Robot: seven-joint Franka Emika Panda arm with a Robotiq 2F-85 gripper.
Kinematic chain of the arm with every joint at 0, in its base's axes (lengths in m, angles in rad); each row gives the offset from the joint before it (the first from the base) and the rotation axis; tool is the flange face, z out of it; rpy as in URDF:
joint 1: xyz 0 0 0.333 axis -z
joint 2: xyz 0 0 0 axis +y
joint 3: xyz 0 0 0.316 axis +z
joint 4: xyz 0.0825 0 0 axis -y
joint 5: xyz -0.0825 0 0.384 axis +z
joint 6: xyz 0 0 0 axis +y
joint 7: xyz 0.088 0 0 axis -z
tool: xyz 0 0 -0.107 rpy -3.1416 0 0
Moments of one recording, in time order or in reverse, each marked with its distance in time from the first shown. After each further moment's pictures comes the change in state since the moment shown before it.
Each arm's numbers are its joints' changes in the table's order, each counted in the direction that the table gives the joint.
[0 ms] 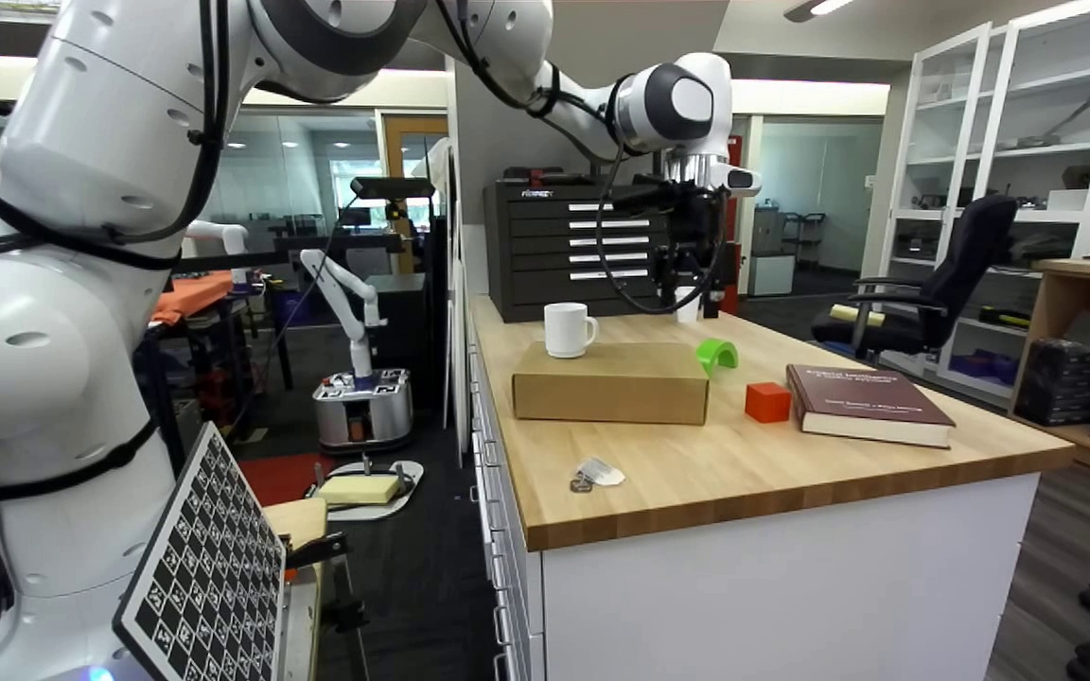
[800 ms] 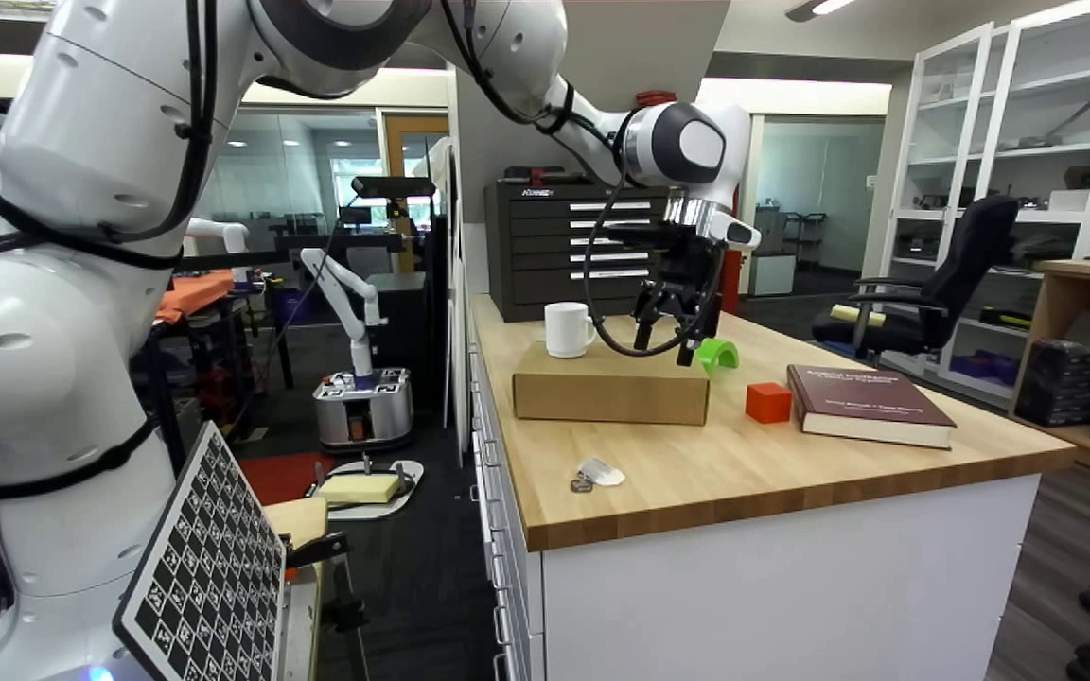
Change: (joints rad) arm 0.056 -0.002 0.022 -0.127 0.096 0.028 -0.105
